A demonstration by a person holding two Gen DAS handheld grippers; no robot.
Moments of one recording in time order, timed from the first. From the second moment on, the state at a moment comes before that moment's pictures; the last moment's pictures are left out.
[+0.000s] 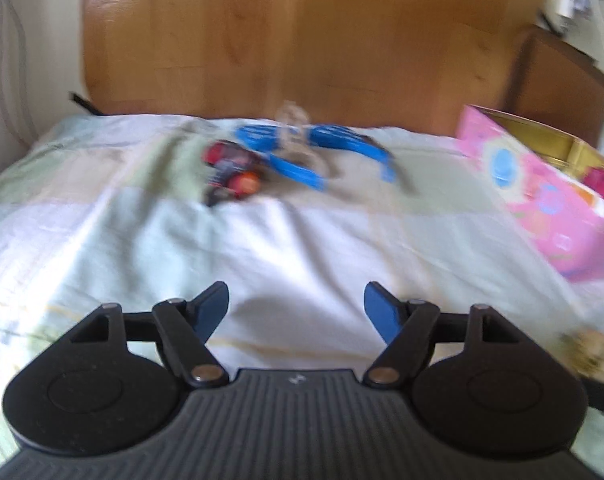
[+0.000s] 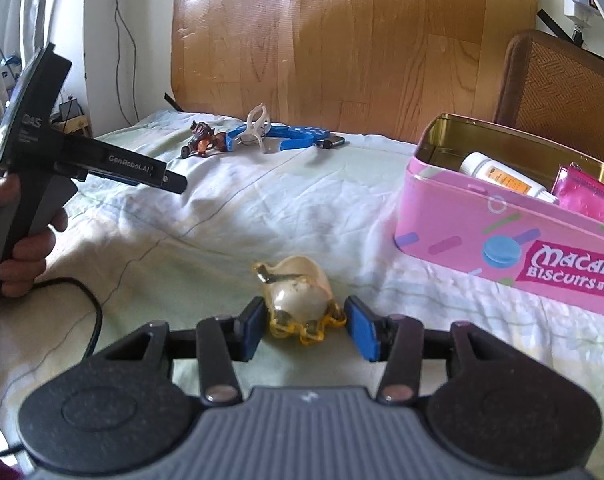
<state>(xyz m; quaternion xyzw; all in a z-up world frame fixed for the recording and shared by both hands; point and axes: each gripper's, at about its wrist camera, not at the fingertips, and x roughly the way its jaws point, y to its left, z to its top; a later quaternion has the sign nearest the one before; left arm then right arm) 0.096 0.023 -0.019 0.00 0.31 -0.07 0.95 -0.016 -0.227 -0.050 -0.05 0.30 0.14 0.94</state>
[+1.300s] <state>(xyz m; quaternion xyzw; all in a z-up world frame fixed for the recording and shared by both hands) 0.069 -0.079 -0.022 -0.06 0.42 -0.34 0.84 -0.021 -0.244 -0.051 -0.07 0.29 0.17 0.94</state>
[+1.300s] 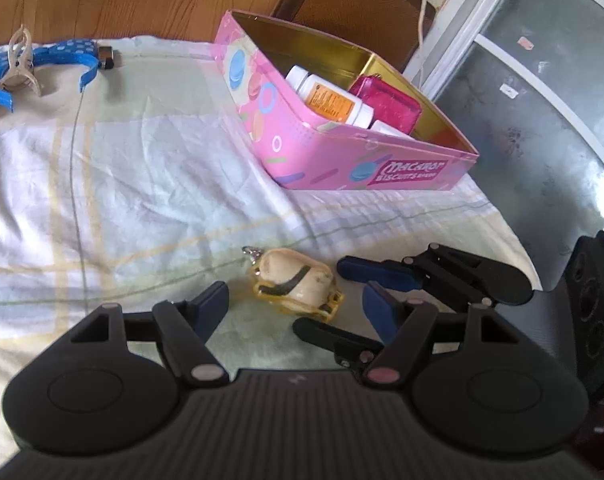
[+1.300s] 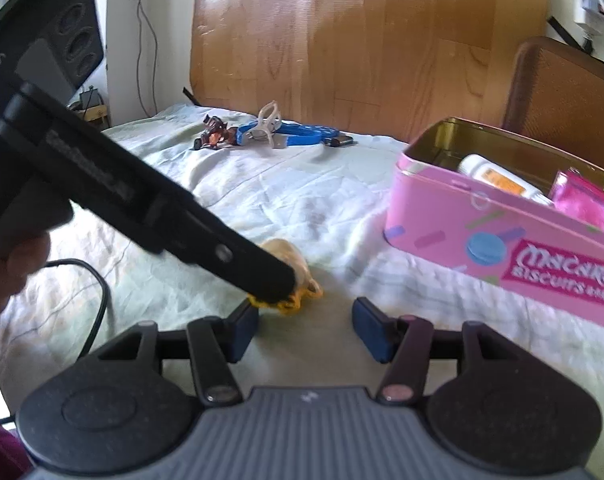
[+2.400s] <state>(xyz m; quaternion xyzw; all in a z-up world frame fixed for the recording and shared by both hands) 0.165 -0.212 0.043 0.00 0.33 -0.40 0.86 0.074 -0.338 0.002 -0.07 0.19 0.05 0.98</state>
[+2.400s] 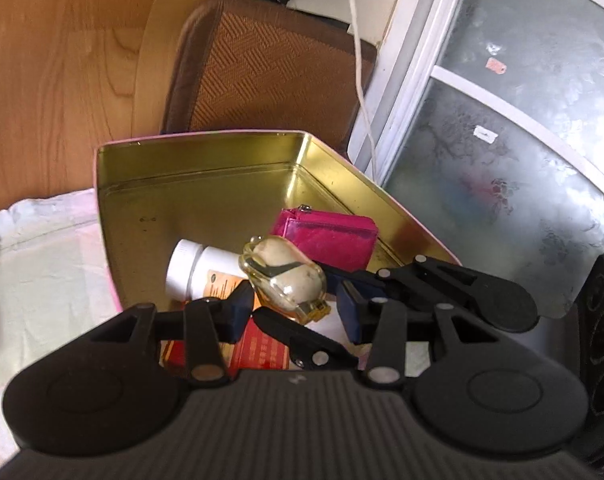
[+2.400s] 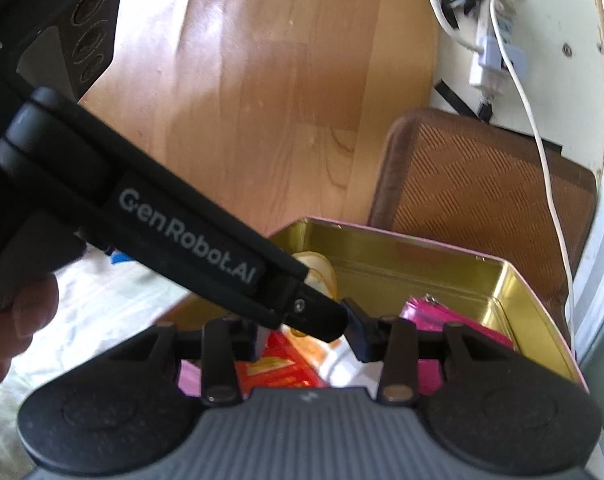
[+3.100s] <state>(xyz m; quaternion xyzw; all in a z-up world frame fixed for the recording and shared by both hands) 0.171 -0.219 0.033 -0.01 0.34 -0.37 0.86 0.084 -0.344 0.001 -0.07 0.20 0.02 0.98</state>
